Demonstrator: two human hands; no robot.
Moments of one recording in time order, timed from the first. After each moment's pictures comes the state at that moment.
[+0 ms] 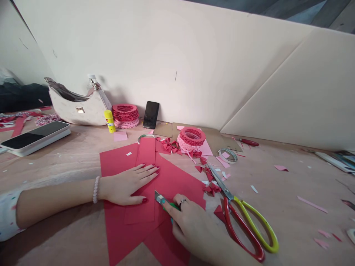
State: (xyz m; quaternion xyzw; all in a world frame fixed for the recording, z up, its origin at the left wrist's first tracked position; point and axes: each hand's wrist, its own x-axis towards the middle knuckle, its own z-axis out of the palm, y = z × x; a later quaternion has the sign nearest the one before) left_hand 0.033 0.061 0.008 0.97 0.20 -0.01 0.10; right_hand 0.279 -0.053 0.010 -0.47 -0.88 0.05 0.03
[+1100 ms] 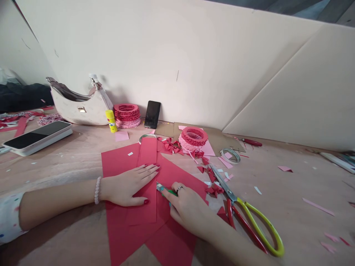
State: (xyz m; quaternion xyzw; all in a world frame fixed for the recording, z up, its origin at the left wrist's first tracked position) left_hand 0.031 0.061 0.007 0.97 0.22 0.00 0.12; right_hand 0.264 -0.023 0.019 -0.45 -0.89 -0.04 0.03
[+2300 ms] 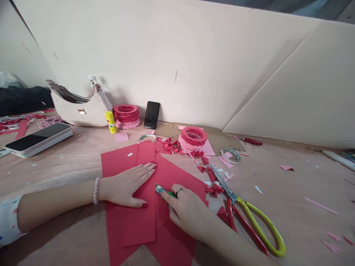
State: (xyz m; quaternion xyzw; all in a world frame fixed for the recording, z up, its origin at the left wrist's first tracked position) left_hand 0.032 0.062 0.005 0.95 0.27 0.00 0.13; right_hand 0.269 -0.025 0.007 -0.45 -0.89 0.00 0.04
